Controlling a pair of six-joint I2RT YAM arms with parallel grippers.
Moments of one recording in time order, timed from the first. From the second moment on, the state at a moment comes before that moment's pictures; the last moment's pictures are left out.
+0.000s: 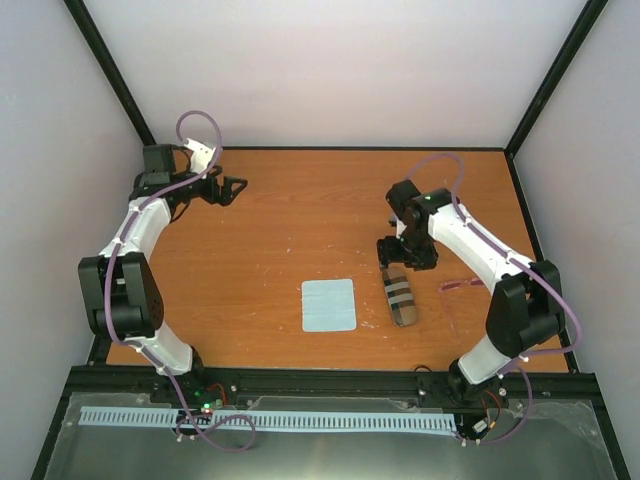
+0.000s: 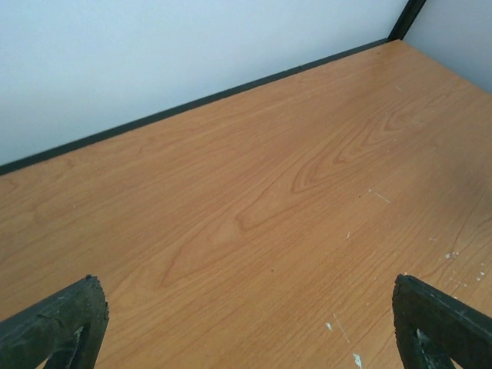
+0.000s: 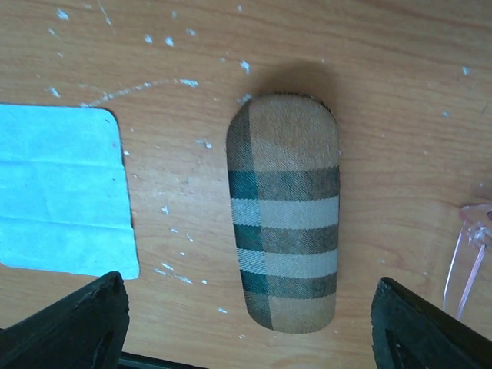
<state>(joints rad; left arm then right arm) 0.11 1.63 1.27 -0.28 0.78 0.31 0.43 1.59 1.31 -1.20 -0.12 0.36</state>
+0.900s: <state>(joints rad) 0.11 1.61 1.23 -0.26 0.73 0.30 0.49 1.75 1.16 -1.17 -0.06 0.32</state>
